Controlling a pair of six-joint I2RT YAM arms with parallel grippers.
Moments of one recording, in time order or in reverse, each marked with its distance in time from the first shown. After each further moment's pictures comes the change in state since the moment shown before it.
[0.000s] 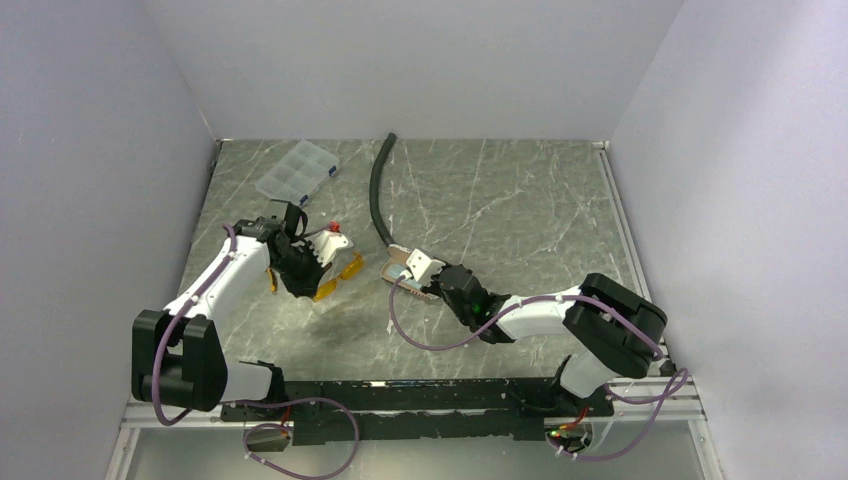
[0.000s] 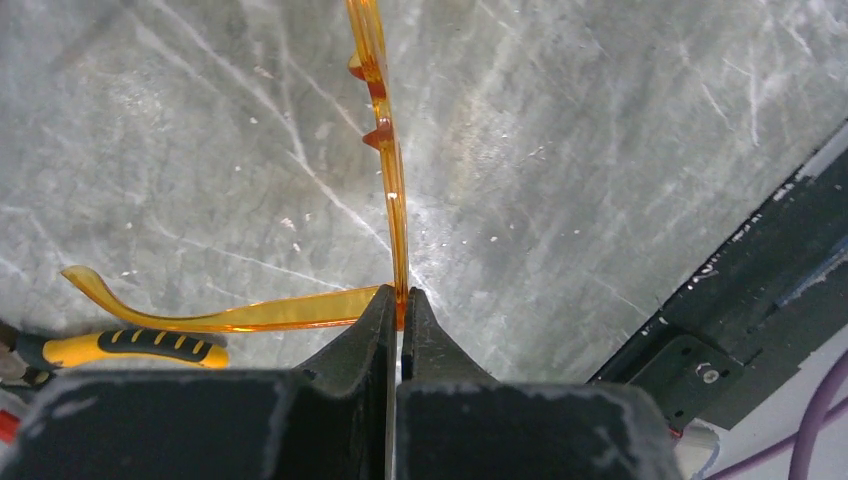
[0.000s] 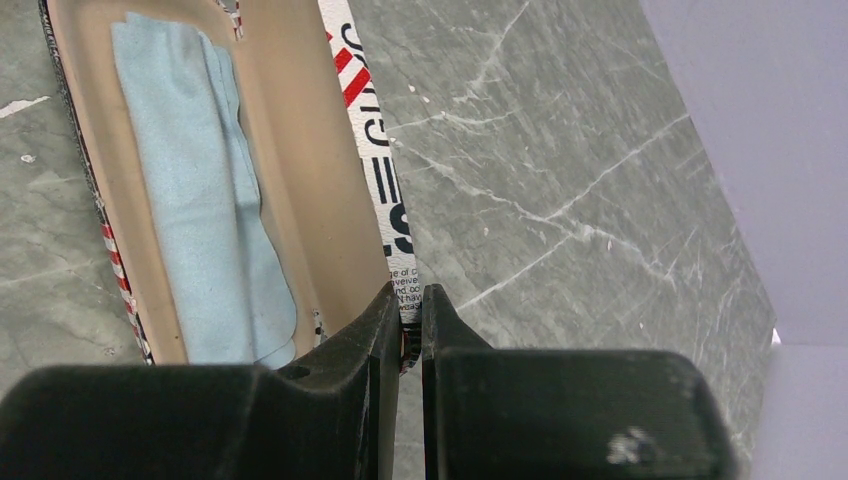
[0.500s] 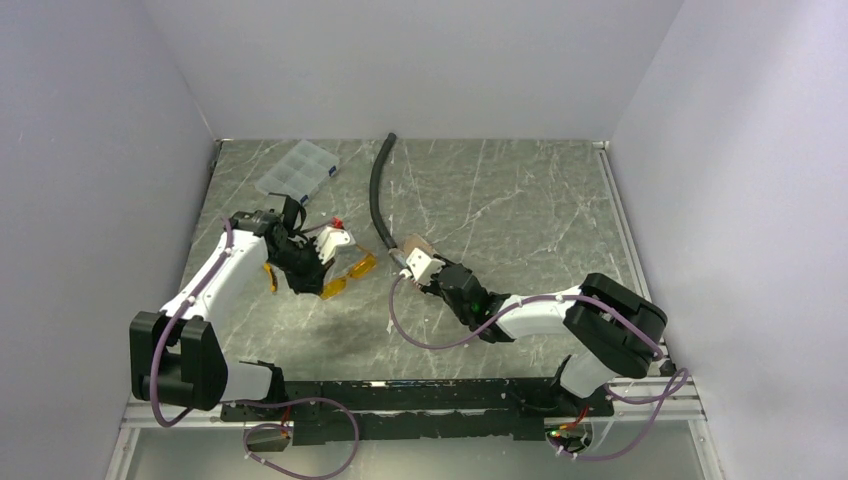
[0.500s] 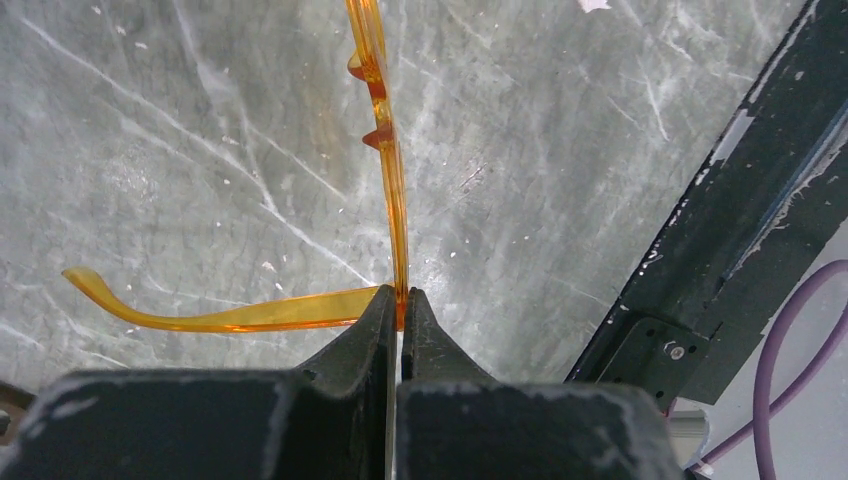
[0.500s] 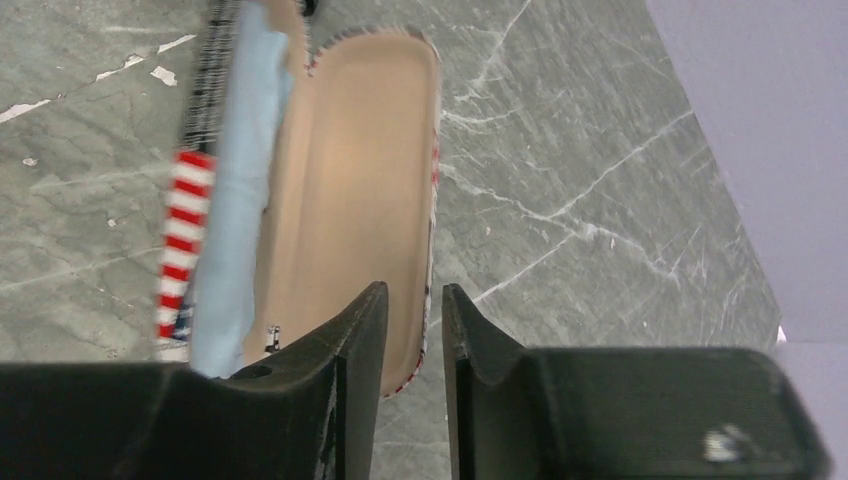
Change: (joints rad) left arm 0.000 0.003 0.071 -0.103 0.139 0.111; right arm 0.000 0.000 0.010 -0.022 -0.001 0.014
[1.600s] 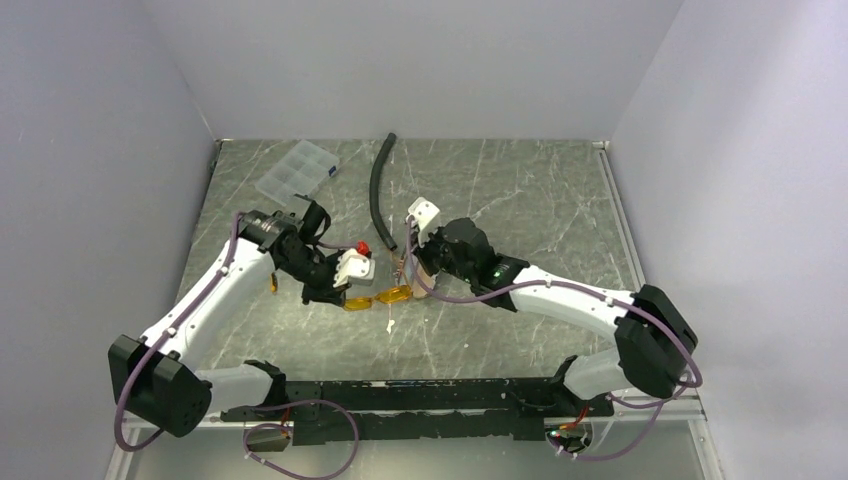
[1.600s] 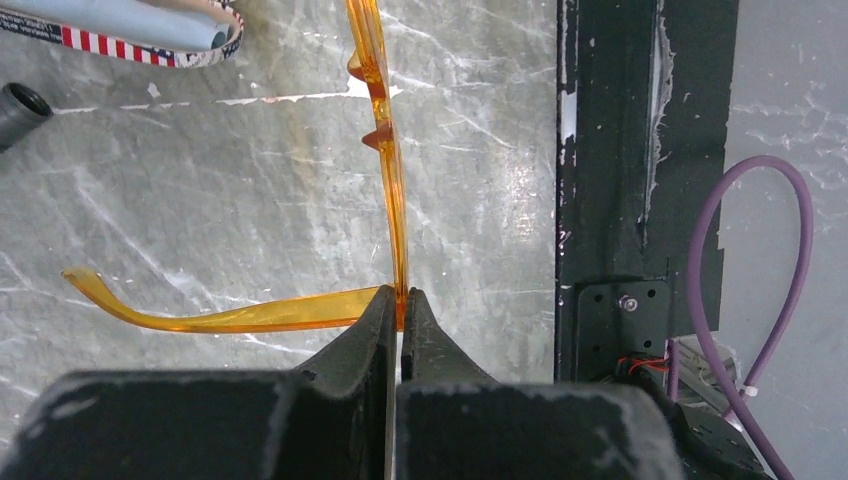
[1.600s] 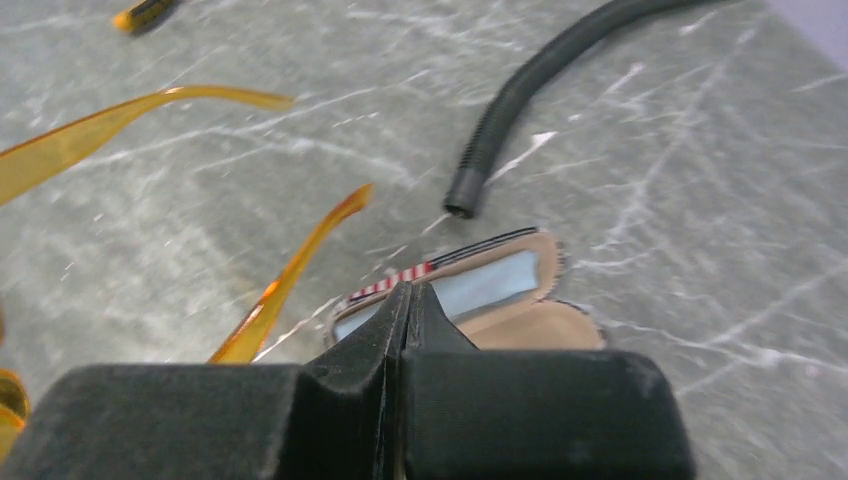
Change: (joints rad) left arm -0.244 -0.093 0.134 -0.220 0.134 0.248; right arm -0.089 -0.180 0.302 -0.375 -0.404 0.411
